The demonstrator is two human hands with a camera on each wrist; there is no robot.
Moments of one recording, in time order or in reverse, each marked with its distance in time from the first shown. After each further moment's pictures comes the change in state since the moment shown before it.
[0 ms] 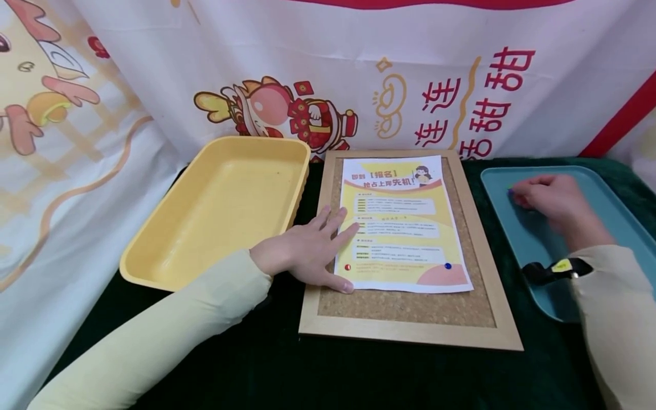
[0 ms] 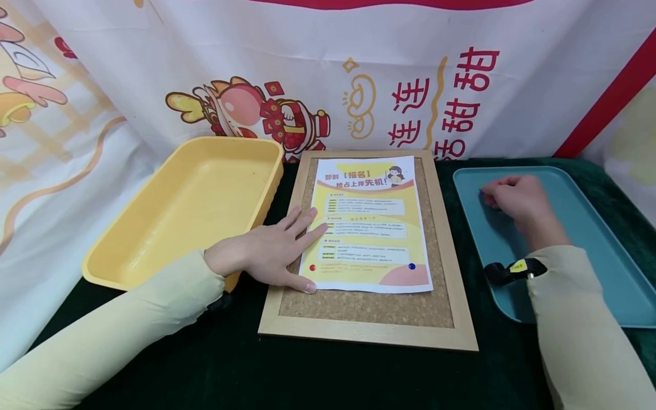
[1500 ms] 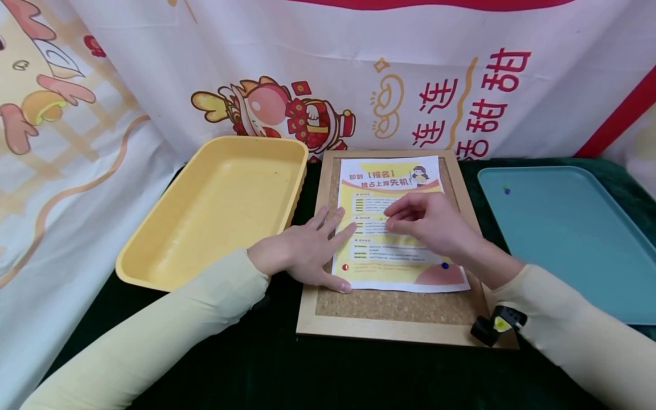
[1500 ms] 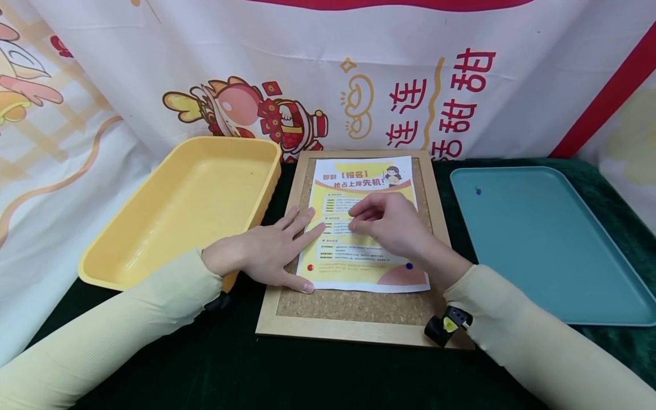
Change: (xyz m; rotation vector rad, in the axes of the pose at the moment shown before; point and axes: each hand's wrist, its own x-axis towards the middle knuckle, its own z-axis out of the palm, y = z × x) left_hand 0.002 0.001 -0.001 0.027 -0.024 -0.018; right_hand -0.120 -0.125 0.133 0.010 -0.279 -0.419
